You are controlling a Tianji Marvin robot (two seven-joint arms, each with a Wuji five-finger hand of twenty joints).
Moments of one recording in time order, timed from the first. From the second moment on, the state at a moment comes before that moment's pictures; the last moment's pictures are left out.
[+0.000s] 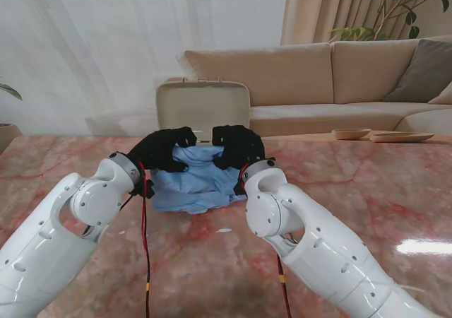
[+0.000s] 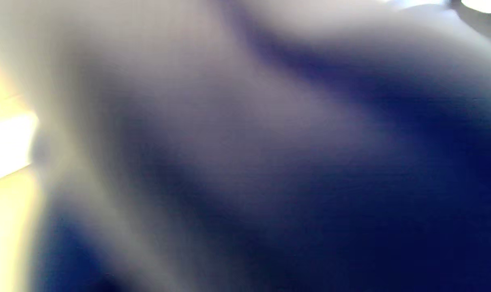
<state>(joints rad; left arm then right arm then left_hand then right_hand) 1.35 -1.08 -1.19 -1.69 0.57 -0.08 -0.21 -1.20 -1.19 0.81 -1.63 -0.67 0.35 -0.19 0.94 -0.80 0.85 -0.19 0.40 0.11 0.98 0.85 0.80 0.04 0.93 1.17 0.99 0.14 1.11 1.38 0.67 0.24 1.51 1.19 0.67 -1.06 1.13 -0.14 0.82 -0.08 1.31 0.80 1.11 0.03 1.07 1.23 1.27 -0.05 1.61 0.92 1.16 0.07 1.84 1.49</state>
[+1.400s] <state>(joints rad) 1.03 -1.19 -0.96 -1.09 0.34 -0.10 0.06 -0.91 -1.33 0.64 -1.18 -0.31 0.33 -0.20 0.96 -0.83 0.86 -0.19 0.40 0.11 0.98 0.85 0.81 0.01 0.93 1.18 0.98 0.14 1.11 1.40 0.62 0.25 1.51 1.20 0.69 -1.01 1.15 -0.11 0.80 -0.07 1.31 0.81 1.11 0.03 1.07 1.24 1.27 -0.05 1.61 0.92 1.12 0.10 1.83 1.29</state>
